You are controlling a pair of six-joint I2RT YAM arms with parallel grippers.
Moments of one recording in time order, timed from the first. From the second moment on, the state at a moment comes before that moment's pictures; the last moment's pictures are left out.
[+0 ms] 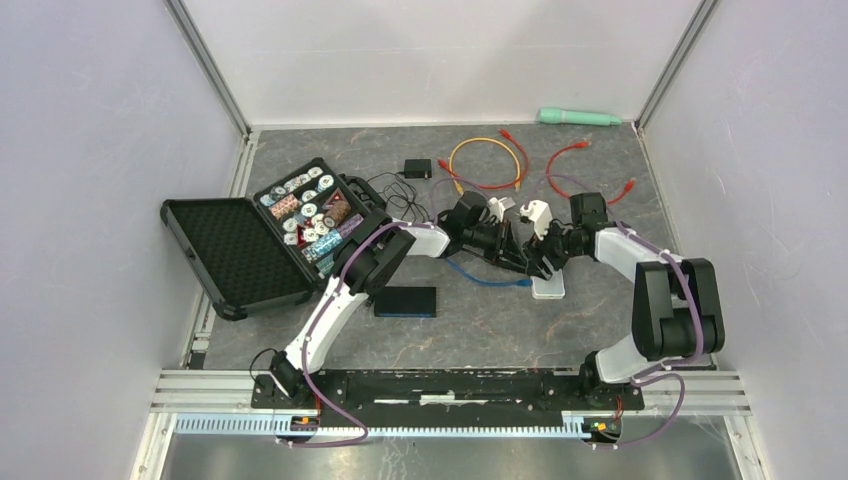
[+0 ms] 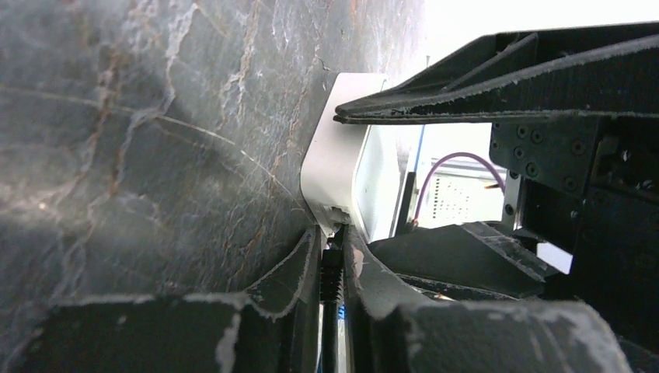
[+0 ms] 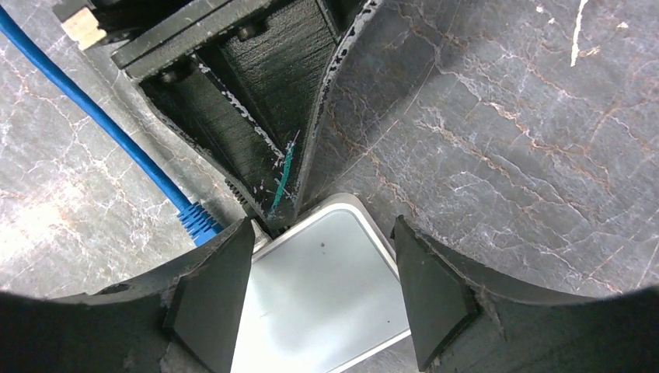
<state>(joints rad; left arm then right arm) -0.77 2.50 1.58 0.44 0.87 -0.98 0.06 1.51 0.76 -0.34 -0.53 -0.74</state>
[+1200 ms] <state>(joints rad) -0.71 2.44 1.70 0.07 0.83 -0.72 -0.05 1.40 0.83 -0.44 -0.62 -0.72</state>
